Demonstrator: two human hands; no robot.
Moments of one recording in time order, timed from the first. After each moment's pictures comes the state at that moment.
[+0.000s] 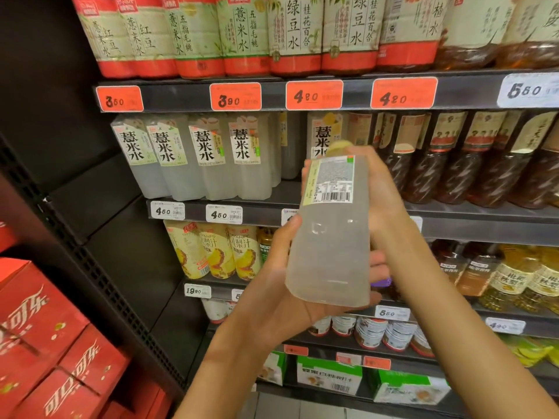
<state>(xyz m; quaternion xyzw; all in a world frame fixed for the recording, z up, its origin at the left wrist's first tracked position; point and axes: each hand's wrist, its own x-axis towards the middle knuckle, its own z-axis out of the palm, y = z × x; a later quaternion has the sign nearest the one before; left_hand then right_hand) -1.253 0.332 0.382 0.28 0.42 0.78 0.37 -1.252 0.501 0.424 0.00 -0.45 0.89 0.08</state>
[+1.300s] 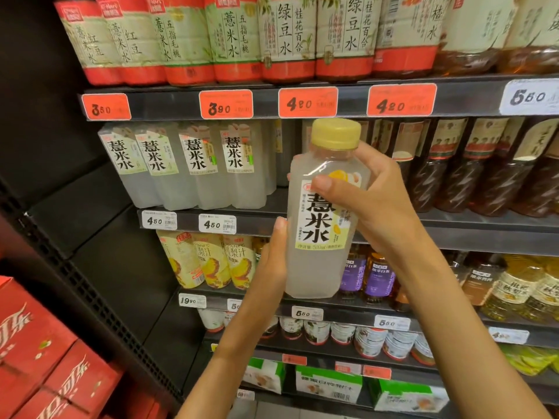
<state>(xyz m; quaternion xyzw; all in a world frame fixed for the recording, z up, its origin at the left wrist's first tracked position) -1.270 0.362 0.350 0.28 0.63 0.71 0.14 -1.230 0.502 0.431 0.17 -0.66 0.69 0.25</state>
